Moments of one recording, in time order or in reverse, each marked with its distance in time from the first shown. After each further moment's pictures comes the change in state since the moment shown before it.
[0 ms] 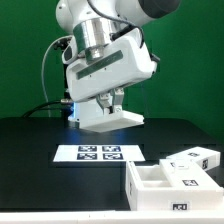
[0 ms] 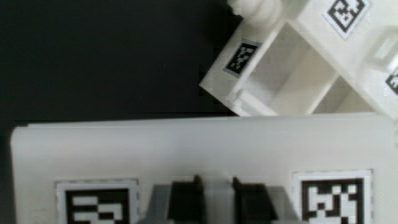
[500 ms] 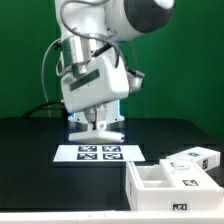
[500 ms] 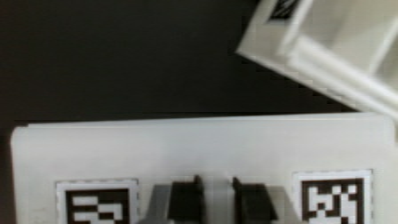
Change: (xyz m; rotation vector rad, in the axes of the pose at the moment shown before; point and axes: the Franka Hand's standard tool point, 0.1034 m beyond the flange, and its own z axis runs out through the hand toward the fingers) arm 0.014 0.022 0.012 -0.005 0.025 0.361
